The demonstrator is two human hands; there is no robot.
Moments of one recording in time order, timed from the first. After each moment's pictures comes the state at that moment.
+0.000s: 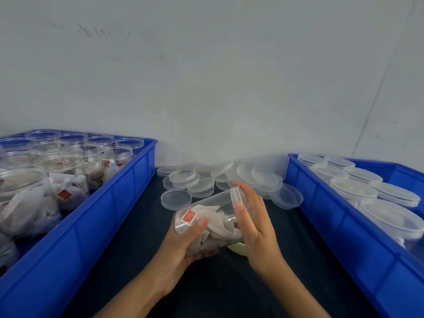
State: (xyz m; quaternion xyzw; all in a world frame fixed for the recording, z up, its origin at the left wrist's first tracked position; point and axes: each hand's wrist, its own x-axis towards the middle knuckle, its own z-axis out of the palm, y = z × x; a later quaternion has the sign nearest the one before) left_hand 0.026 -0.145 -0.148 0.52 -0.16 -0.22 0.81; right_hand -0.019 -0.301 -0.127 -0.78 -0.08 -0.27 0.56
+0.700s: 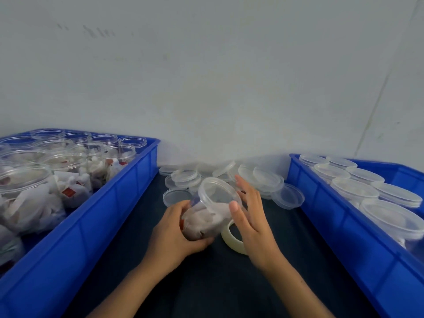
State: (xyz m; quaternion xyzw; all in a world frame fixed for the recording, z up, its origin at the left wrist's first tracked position) left_hand 0.057 -0.132 -0.170 0.83 -0.23 0.11 0.49; right_hand -0.005 -0.309 -0.133 -0.81 -0.09 -0.25 0.52
